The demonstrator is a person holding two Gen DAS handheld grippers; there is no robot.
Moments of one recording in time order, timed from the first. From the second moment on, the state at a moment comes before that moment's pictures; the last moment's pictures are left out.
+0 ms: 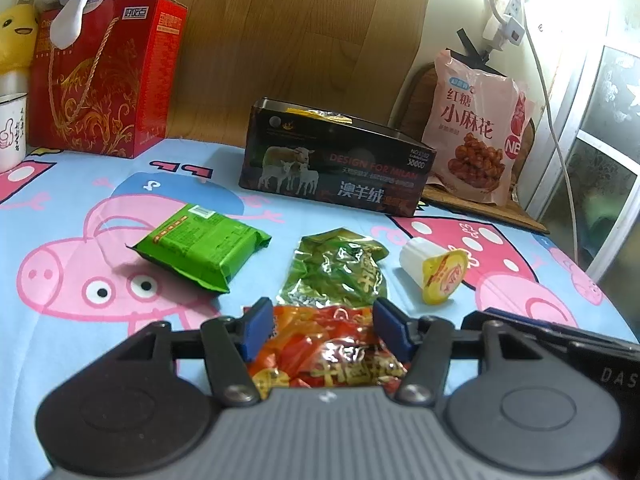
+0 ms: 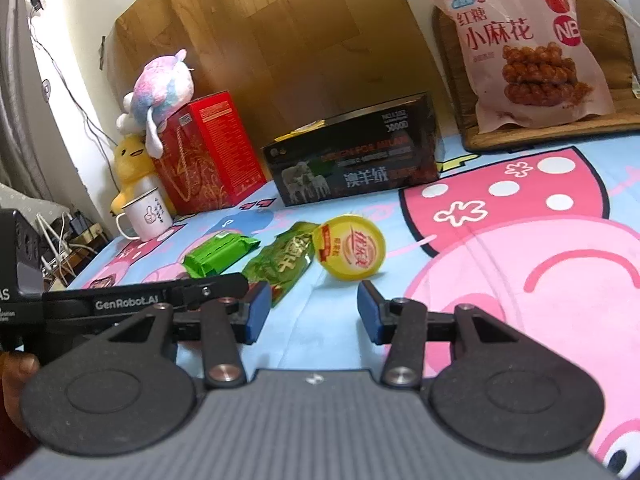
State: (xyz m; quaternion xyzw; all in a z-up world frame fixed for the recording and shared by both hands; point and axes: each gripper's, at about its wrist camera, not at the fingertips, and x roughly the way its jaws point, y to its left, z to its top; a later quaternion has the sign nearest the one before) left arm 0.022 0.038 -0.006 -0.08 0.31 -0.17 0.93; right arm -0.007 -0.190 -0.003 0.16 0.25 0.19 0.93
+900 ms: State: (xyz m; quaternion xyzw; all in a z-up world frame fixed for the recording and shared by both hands) left arm 0.022 0.039 -0.006 -0.09 0.31 -0.18 0.93; right arm 0.001 -0.198 -0.004 0.18 0.25 0.15 0.94
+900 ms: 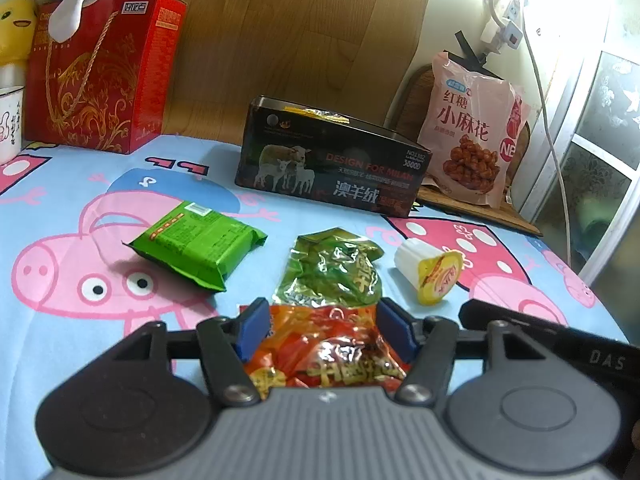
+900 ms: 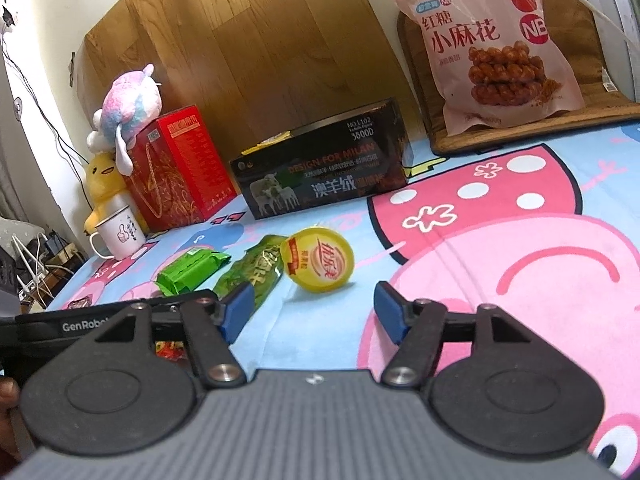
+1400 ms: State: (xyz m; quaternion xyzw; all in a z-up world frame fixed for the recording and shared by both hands) left arm 0.026 0.045 -0.007 -0.11 0.31 -0.17 0.93; right arm 0.019 -0.177 0.001 0.09 0.27 0.15 0.95
